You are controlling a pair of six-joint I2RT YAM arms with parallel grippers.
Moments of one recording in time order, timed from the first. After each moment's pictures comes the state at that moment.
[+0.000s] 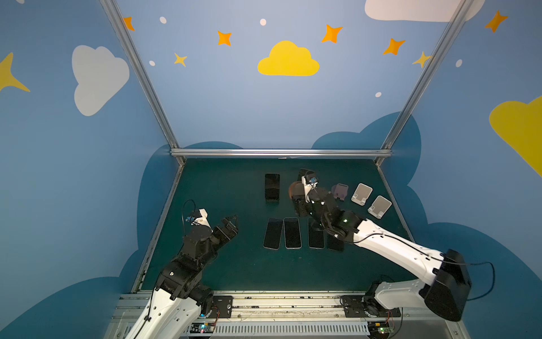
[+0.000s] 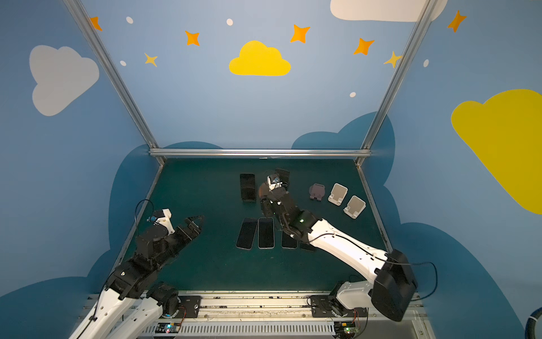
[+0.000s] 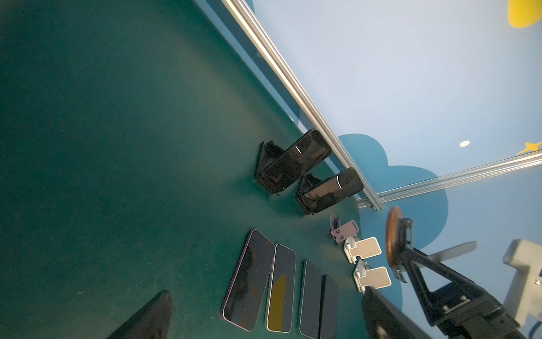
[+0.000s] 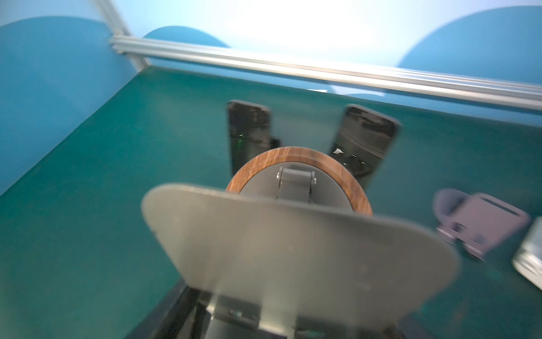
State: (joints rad) left arm -0.42 0.48 0.56 -0.52 -0.09 -0.99; right arm 0.83 1.29 1.00 -0.22 0.39 0.30
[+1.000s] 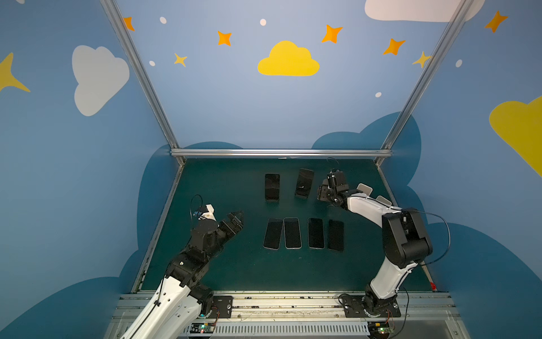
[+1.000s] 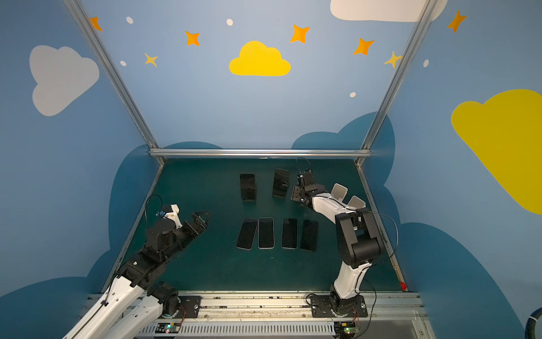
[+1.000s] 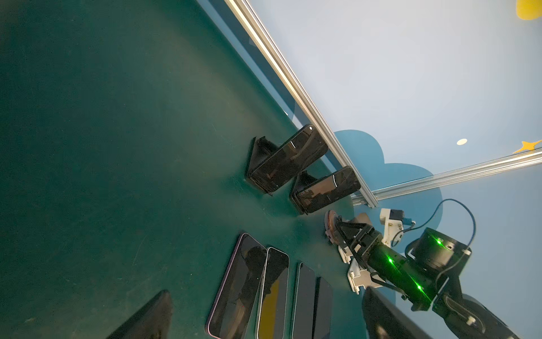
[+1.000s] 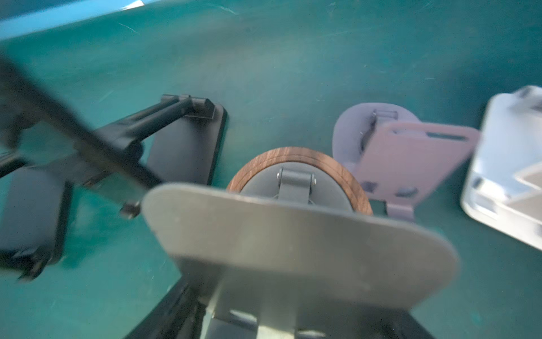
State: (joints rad) left arm -0.42 0.61 0.54 -0.36 -0.05 -1.00; right arm 0.35 1.81 1.17 -0.21 0.17 0.38
